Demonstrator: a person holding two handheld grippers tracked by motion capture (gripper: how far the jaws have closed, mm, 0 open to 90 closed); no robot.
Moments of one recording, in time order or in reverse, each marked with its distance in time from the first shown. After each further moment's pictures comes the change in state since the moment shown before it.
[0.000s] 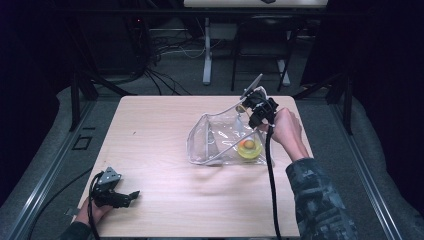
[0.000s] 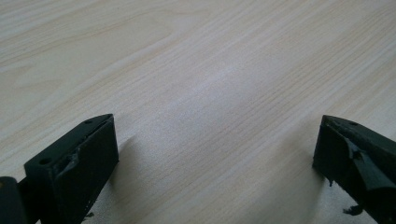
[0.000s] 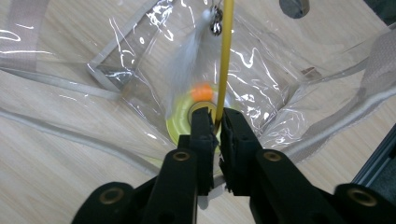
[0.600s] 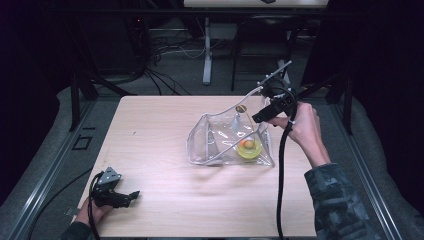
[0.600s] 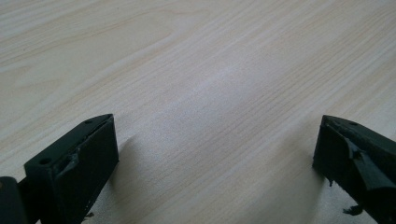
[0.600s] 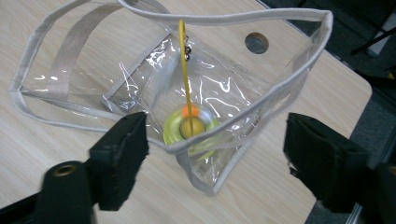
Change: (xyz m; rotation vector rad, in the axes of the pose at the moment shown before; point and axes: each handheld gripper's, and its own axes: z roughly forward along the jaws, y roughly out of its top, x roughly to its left) left arm 0.000 0.000 0.000 0.000 -0.002 -0.005; right arm -0.010 -0.025 -0.066 -0.190 -0.030 0.064
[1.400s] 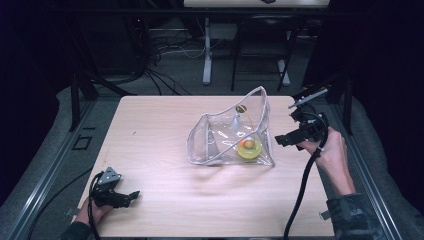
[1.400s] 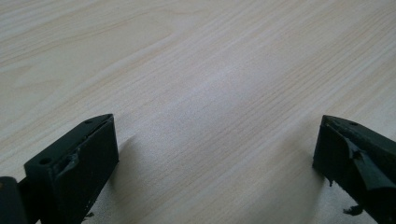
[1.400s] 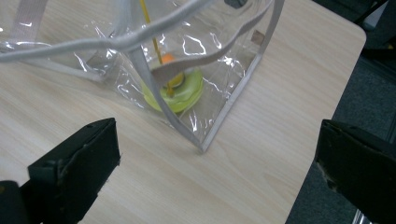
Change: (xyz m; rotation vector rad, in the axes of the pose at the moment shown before) left arm 0.000 0.000 0.000 0.000 0.002 0.005; right arm -0.028 -0.089 0.001 -0.025 -0.004 0.098
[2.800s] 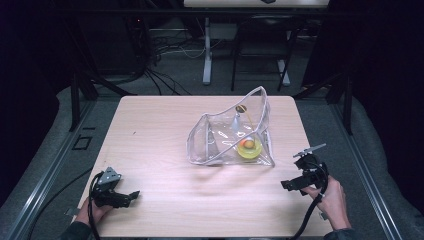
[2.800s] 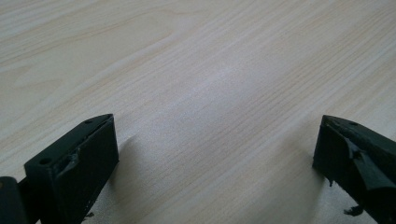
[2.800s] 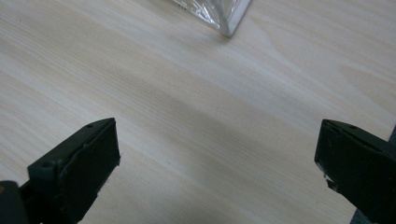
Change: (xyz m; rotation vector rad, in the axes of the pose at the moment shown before) left arm 0.000 0.000 0.000 0.000 0.000 0.000; right arm 0.003 -0.124 0.078 0.153 0.082 0.103
